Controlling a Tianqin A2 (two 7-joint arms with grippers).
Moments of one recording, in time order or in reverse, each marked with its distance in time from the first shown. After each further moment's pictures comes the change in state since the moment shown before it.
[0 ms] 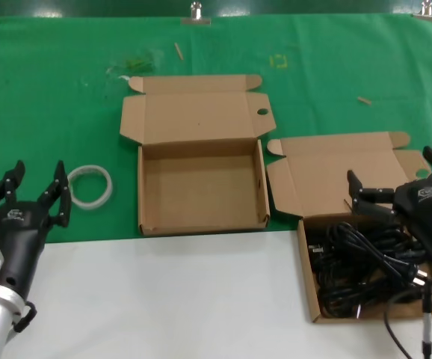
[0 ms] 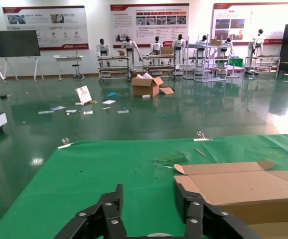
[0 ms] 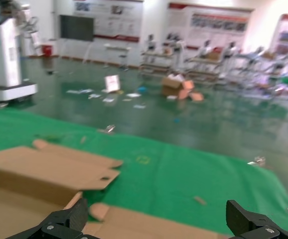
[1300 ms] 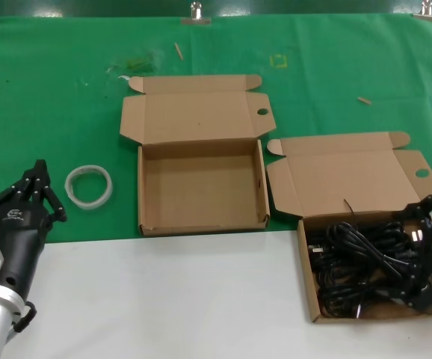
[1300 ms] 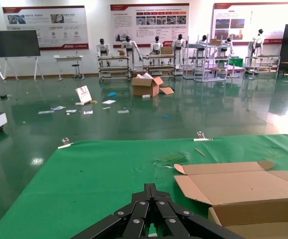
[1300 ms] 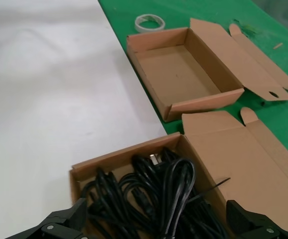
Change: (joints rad) left arm 0.000 0.000 0.000 0.000 0.000 0.000 0.000; right arm 0.429 0.502 -0.303 -0.198 -0.169 -0.905 0.055
